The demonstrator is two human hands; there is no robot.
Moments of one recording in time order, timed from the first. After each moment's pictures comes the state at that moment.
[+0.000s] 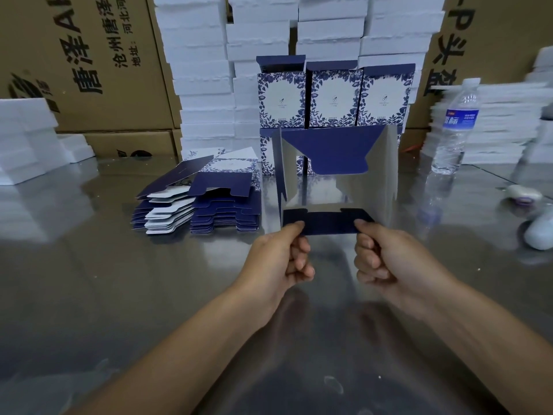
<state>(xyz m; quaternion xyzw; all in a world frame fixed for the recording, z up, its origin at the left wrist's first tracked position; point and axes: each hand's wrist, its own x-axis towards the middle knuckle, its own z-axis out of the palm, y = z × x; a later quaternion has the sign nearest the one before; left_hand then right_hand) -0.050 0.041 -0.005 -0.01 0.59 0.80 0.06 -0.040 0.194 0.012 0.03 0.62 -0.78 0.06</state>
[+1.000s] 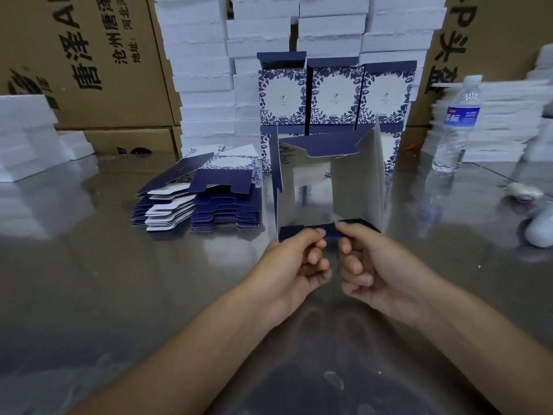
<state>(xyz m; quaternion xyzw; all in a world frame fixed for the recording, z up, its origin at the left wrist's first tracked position) -0.041 0.054 -0.002 -0.03 0.50 0.85 0.13 -0.036 0.181 0.008 0.03 0.59 -0.80 0.15</state>
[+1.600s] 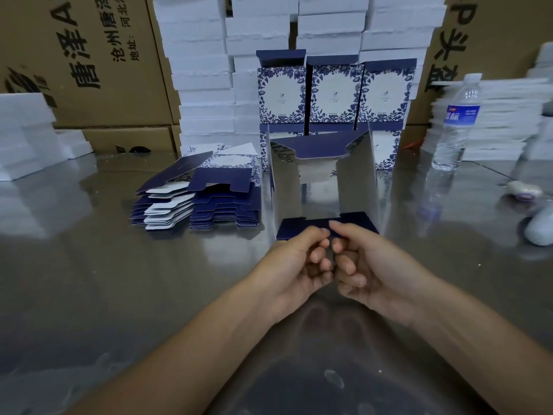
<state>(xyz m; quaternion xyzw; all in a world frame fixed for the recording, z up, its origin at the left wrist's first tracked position) -0.043 0.055 -0.004 0.00 0.52 0.84 0.17 -0.034 0.178 0.009 0.03 0.61 -0.78 0.16</state>
